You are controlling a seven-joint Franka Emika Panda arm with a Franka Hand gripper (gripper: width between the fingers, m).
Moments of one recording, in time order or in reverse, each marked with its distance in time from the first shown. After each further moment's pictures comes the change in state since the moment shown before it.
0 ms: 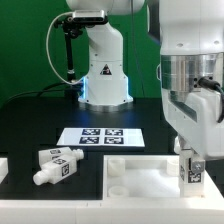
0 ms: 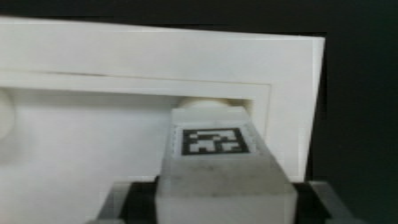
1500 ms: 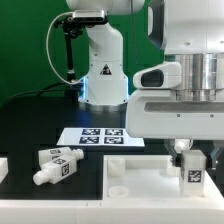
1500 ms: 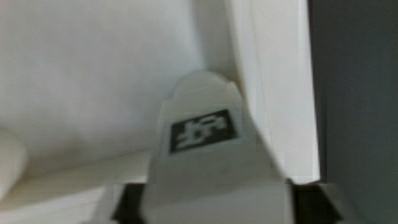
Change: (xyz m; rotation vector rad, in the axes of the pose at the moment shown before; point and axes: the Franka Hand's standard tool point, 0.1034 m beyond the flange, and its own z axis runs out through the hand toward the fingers) arm -0.001 -0.003 0.001 0.024 0.061 -1.265
